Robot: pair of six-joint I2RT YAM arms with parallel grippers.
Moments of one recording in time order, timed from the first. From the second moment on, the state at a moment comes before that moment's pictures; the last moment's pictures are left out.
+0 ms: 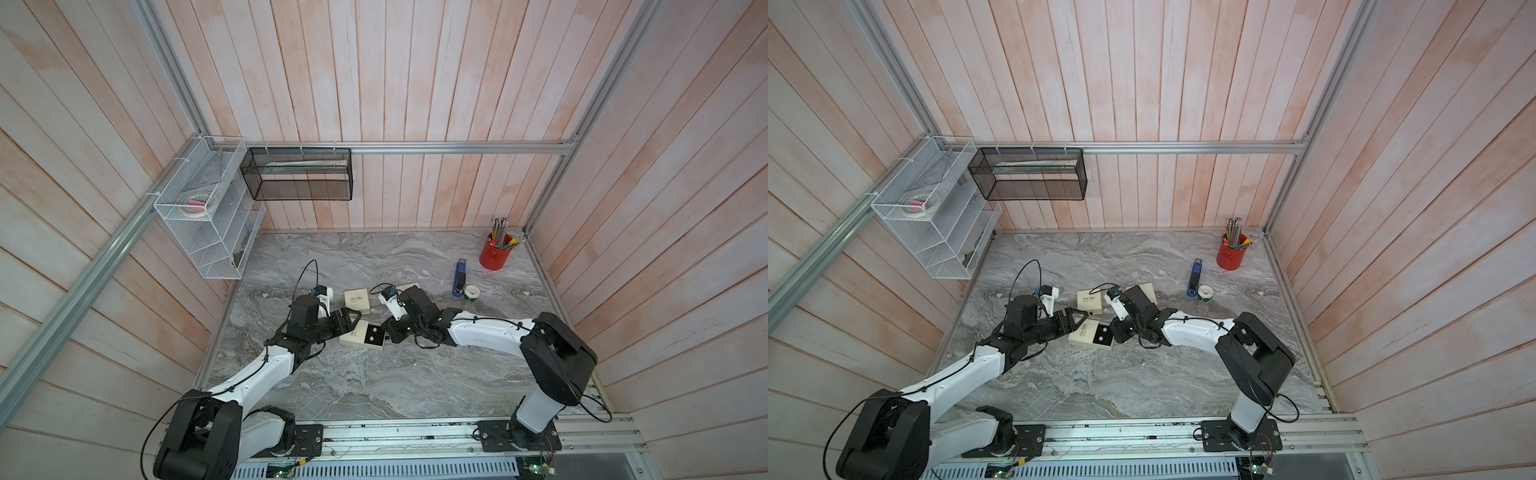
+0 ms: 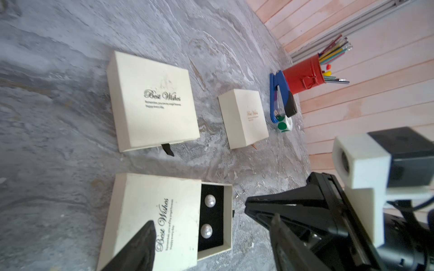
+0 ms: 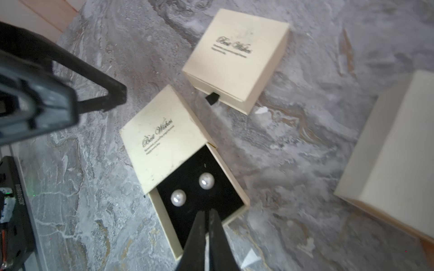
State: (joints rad) left arm -0.29 1.18 0.50 0.04 0.43 -0.65; right arm 0.84 1.70 0.96 -0.08 -0.20 0.28
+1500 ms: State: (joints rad) left arm -0.26 1.36 0.52 0.09 0.54 -0.60; right arm 0.83 1.94 1.16 -0.15 -0.43 0.33
